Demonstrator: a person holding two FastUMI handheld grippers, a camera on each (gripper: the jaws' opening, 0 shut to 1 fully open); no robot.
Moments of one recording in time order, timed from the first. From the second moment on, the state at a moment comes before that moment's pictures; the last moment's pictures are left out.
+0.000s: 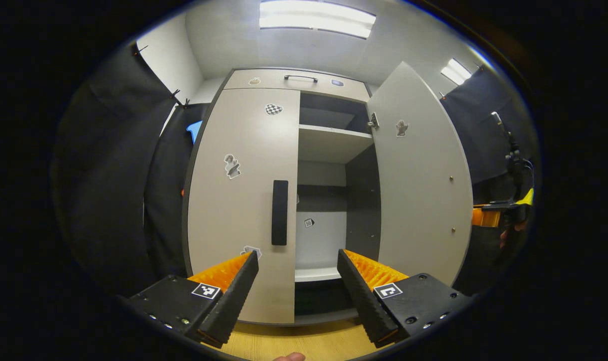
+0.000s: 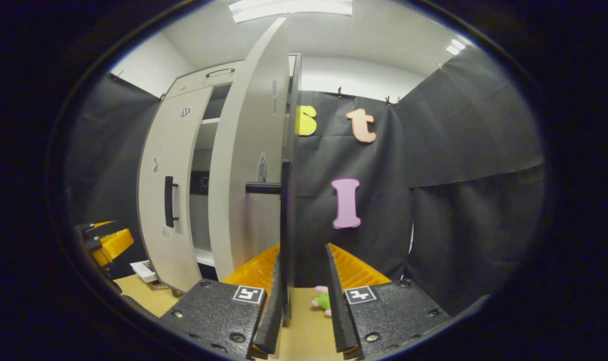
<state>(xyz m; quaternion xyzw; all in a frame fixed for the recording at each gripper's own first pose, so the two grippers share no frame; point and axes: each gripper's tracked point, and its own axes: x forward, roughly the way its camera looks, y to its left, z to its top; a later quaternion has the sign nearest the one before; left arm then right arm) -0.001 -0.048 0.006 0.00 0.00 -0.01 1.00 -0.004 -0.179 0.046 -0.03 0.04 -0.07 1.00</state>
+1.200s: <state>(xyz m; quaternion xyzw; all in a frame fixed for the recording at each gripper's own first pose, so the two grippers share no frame) 0.164 -0.025 -0.004 0.01 0.08 0.00 1.00 -0.067 -0.022 0.055 -0.07 0.02 0.06 1.00</state>
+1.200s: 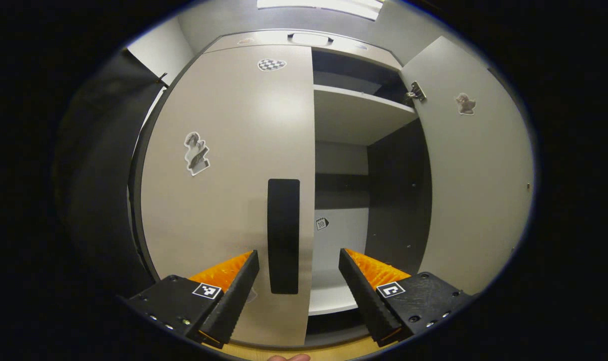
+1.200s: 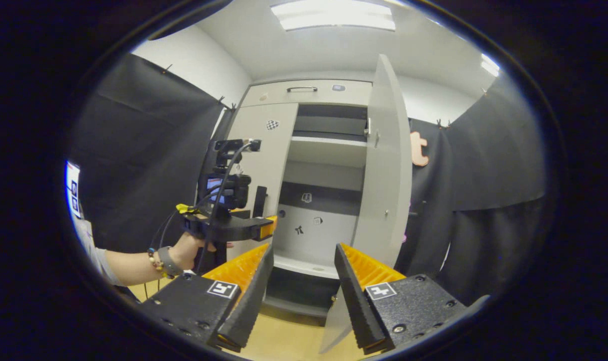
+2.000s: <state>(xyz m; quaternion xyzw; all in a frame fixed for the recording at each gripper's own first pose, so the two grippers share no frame) 0.176 -0.014 -0.003 0.02 0.08 0.04 1.00 -0.053 -0.060 0.043 -0.02 0.02 0.03 1.00</state>
